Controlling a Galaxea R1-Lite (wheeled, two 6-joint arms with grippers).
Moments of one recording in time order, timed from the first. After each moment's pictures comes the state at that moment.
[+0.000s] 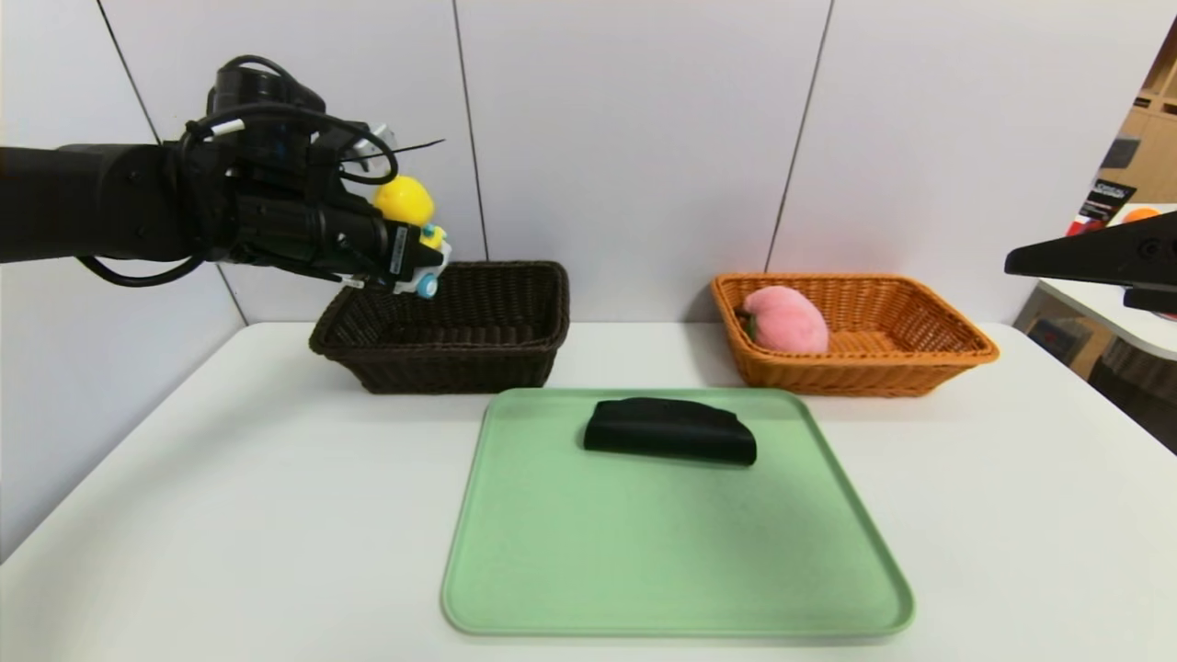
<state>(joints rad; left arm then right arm) -0.21 1.88 -1.60 0.15 -0.17 0.09 0.50 1.18 -1.34 0.61 -0.22 0.41</state>
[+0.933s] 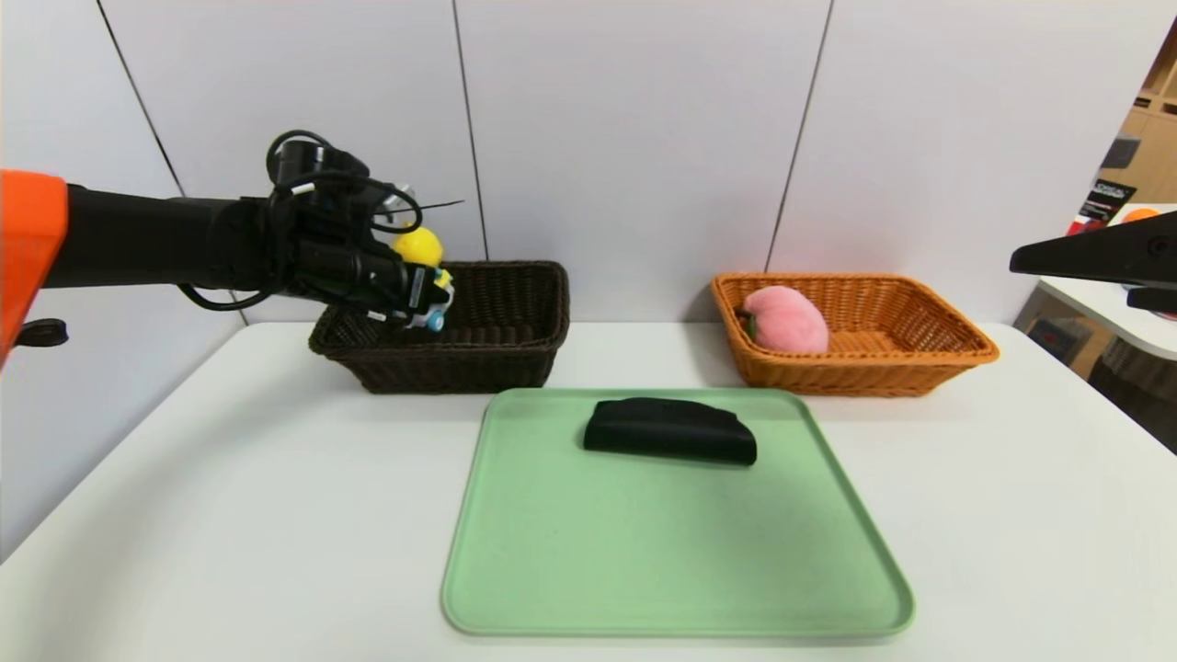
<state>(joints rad) -0.17 2.04 -1.65 0.14 -0.16 0.06 0.50 1.18 -1.34 0.61 -0.22 0.41</state>
